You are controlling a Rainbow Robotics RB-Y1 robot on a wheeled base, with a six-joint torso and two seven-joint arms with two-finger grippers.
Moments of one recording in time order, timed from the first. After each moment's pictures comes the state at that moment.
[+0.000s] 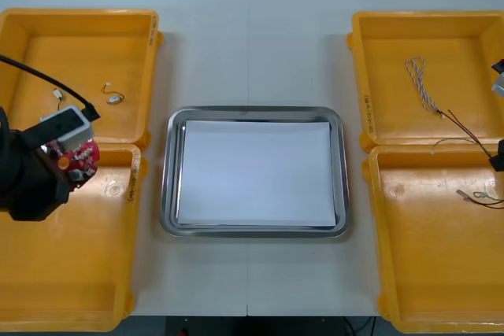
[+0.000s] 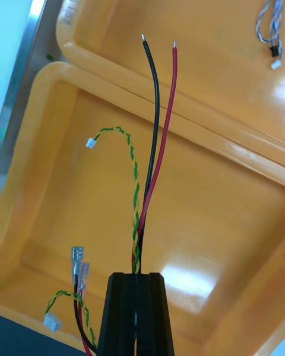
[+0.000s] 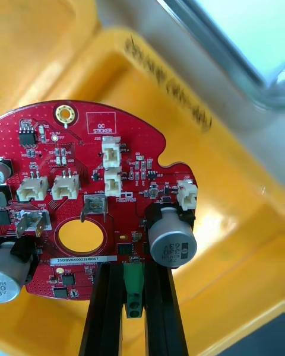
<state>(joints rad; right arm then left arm) -0.23 -0.90 -0.29 -2.21 -1.13 1.91 1.55 -0.21 0.87 0.06 -2.43 0.92 1.91 -1.67</state>
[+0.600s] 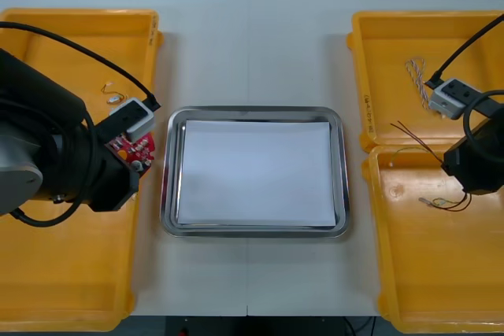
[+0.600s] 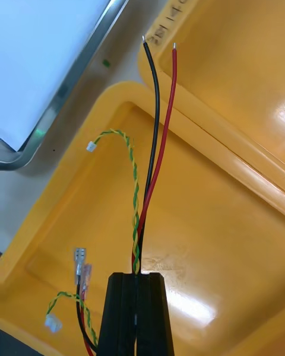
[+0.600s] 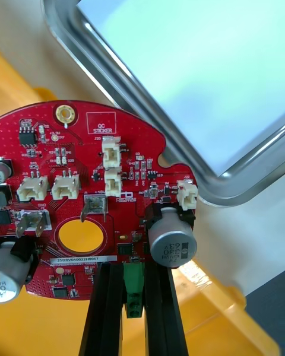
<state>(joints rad) -0.32 -0.91 -0.04 -2.25 -1.08 1.86 1.55 -0.40 0.78 -0.26 -2.43 0.76 1.91 -1.39</state>
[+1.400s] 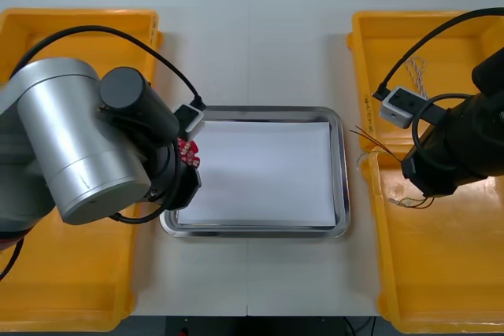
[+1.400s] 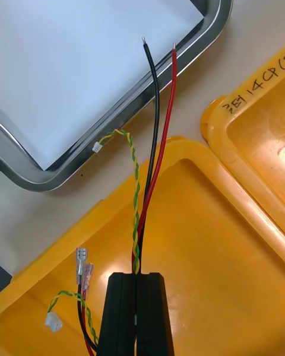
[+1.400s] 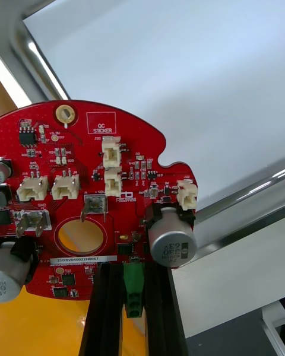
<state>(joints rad) -0.44 -0.91 0.19 -2.28 -1.02 1.80 1.55 -0.58 0.64 -0.56 -2.28 0.61 1.91 -1.05</state>
